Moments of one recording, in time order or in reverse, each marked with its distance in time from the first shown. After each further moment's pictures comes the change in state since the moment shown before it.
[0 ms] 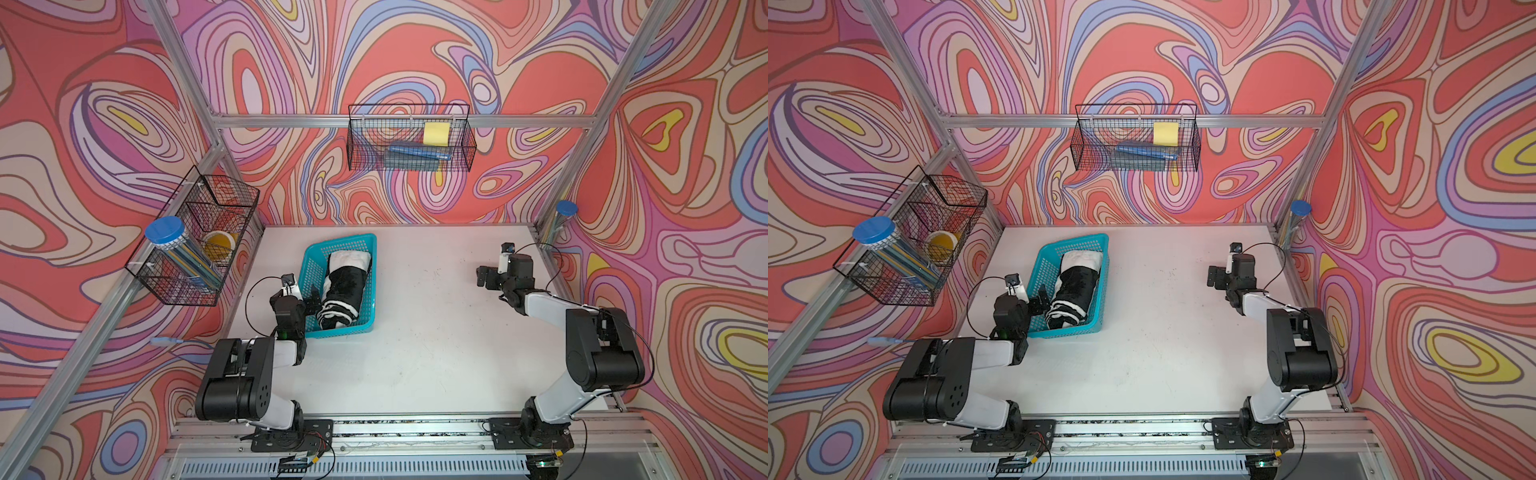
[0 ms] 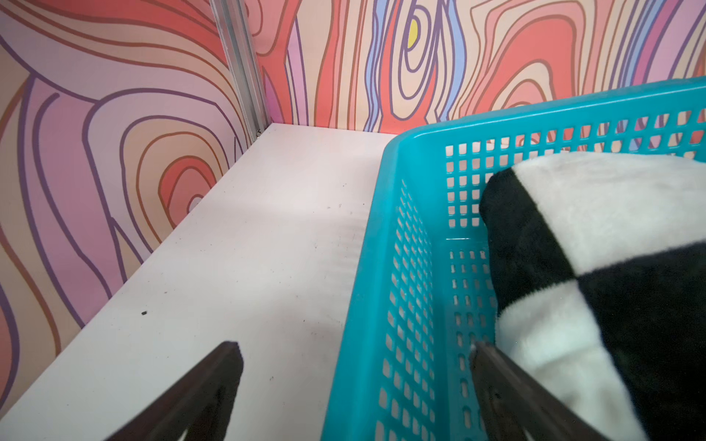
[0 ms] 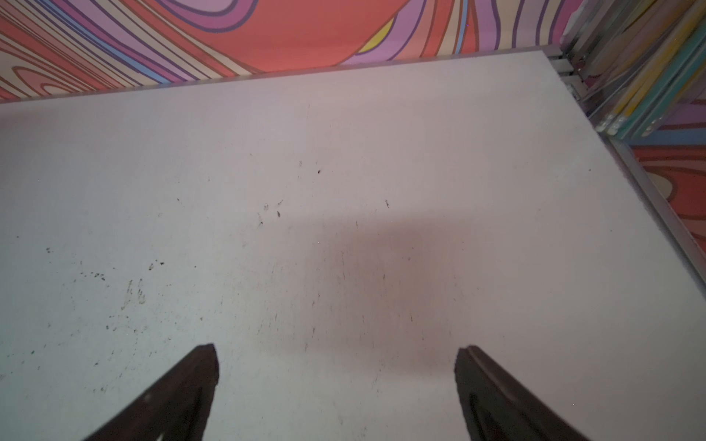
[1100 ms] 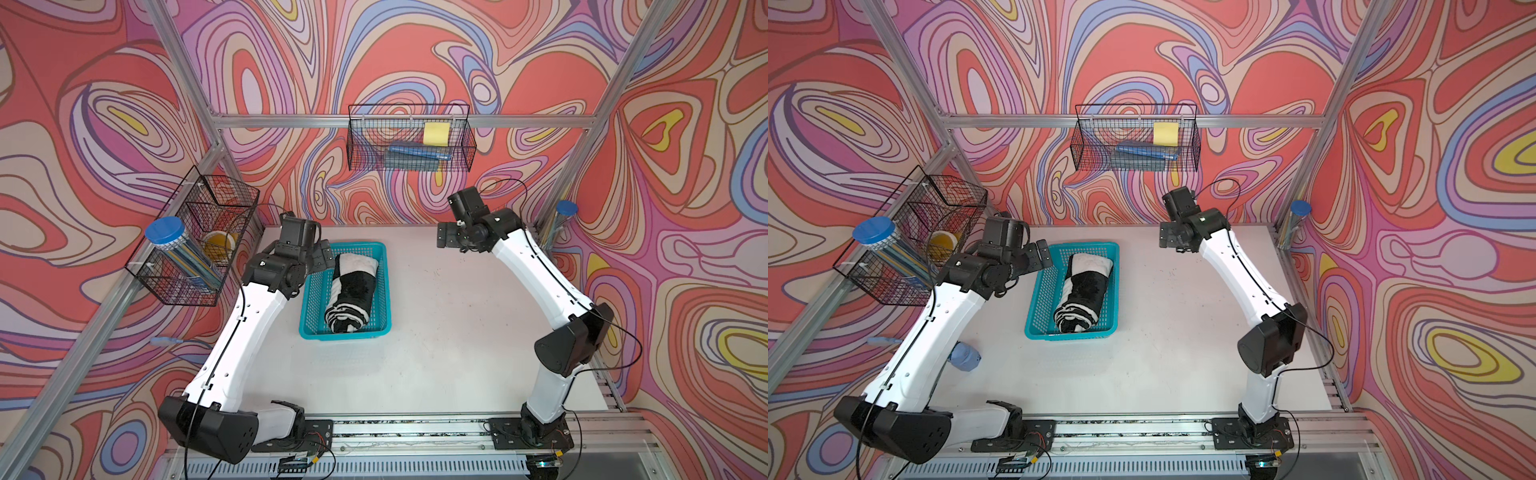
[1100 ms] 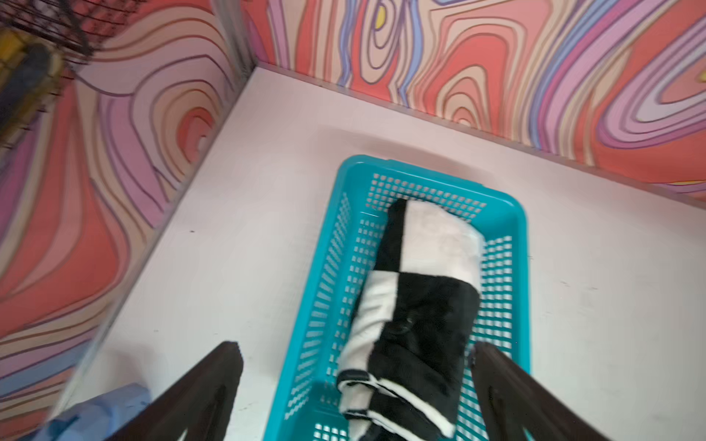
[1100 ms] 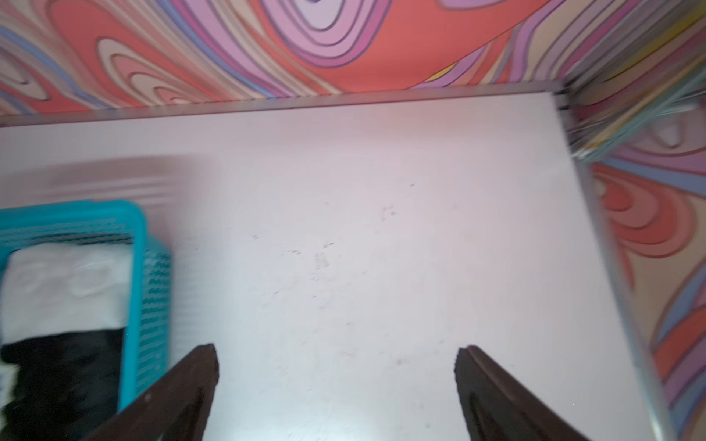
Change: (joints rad) left arm -0.274 -0.178 1.128 -1.849 -0.234 -0.367; right arm 0.415 0.141 1.107 -1.303 0.397 0.302
